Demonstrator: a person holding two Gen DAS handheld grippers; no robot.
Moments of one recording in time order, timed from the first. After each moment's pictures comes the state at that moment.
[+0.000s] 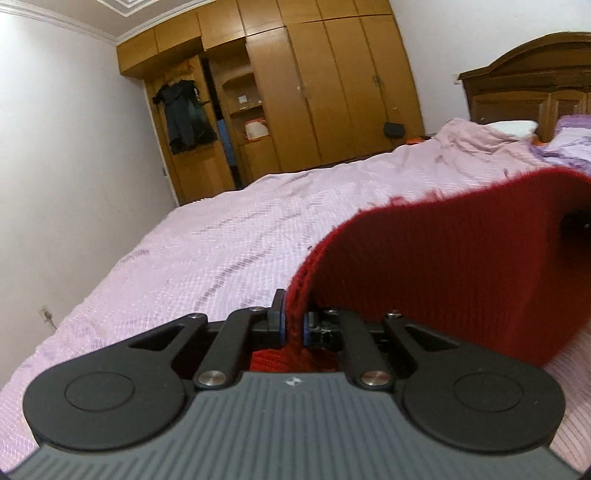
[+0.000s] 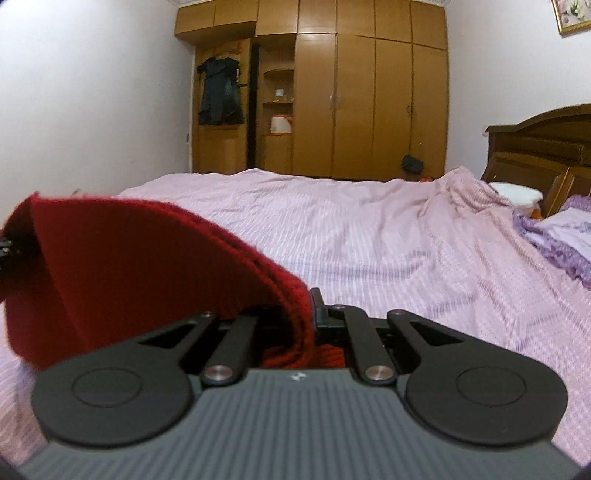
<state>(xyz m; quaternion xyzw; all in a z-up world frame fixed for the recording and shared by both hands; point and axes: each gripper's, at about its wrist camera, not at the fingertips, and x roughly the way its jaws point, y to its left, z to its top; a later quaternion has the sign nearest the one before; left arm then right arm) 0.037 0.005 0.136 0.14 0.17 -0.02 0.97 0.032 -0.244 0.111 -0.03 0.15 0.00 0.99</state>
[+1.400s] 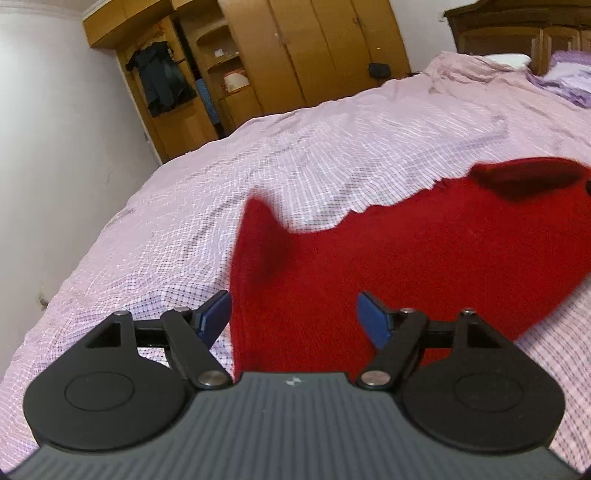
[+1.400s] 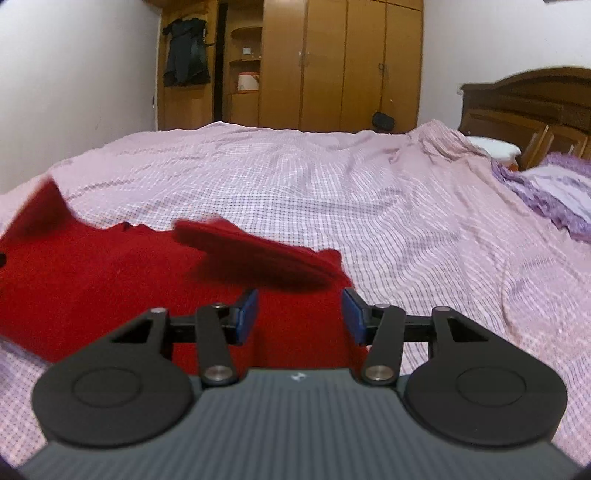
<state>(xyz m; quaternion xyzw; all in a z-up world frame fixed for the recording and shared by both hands) 0.084 0.032 0.066 0.19 0.25 -0.04 0.95 0.054 -0.268 0.048 -0.01 0.22 -0.05 0.97</state>
